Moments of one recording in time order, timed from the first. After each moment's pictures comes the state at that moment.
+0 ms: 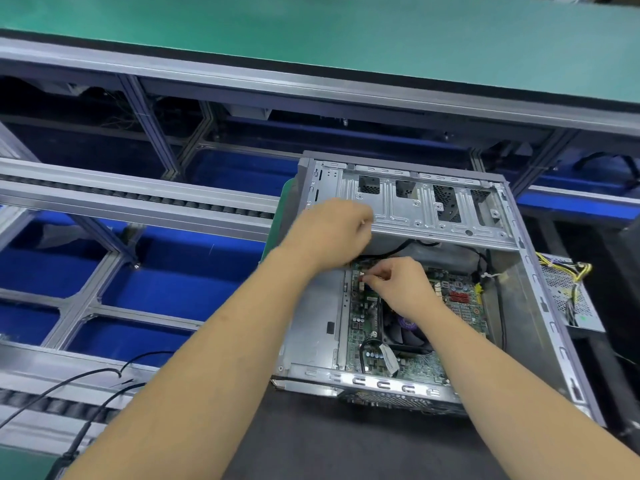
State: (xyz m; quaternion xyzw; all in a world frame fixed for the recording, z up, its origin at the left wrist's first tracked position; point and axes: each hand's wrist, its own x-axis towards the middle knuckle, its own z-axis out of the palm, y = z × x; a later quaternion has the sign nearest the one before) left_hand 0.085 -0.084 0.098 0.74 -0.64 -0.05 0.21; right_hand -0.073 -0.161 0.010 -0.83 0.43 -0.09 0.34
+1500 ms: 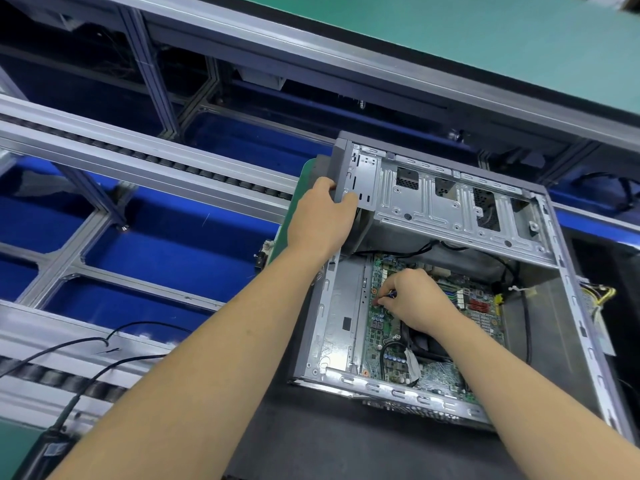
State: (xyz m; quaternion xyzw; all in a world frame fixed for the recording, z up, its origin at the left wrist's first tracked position) left_hand 0.123 -0.074 0.055 0.79 -0.28 -0.26 0.48; right_hand -0.058 -0.155 -0.002 -0.91 0.36 0.12 0.17
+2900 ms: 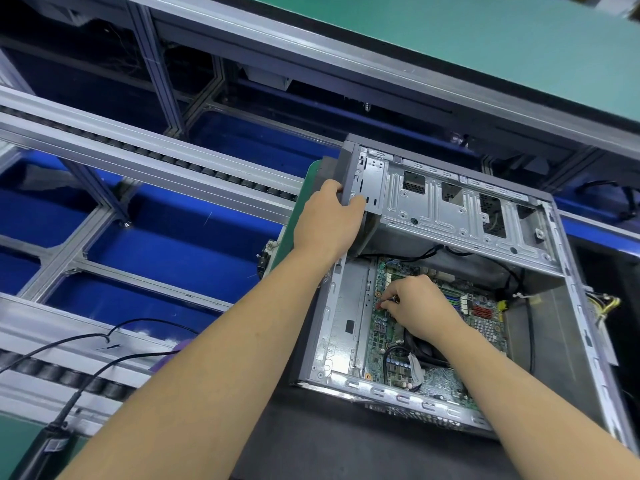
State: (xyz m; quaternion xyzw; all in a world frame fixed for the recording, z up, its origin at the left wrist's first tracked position) left_hand 0.124 -0.074 0.054 0.79 -0.28 -0.25 0.48; right_hand -0.058 -0.149 -0.001 -0.92 0.34 0.10 0.15
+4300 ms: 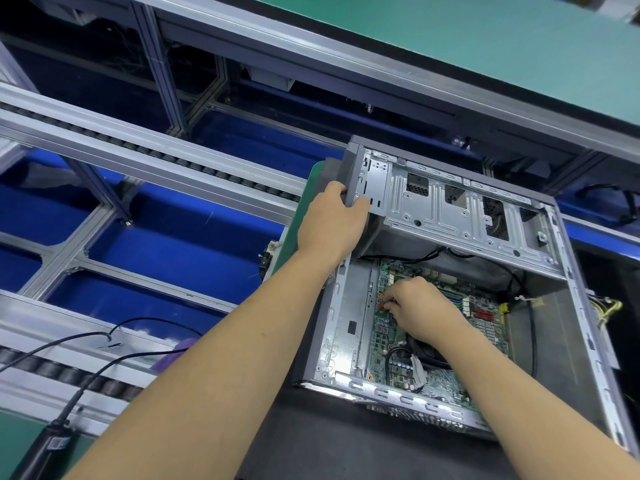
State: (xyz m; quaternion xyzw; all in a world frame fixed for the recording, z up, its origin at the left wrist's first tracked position) left_hand 0.123 -0.073 0.056 0.79 -0.28 -0.26 0.48; right_hand -0.054 -0.147 0.005 -0.93 0.30 0.18 0.09
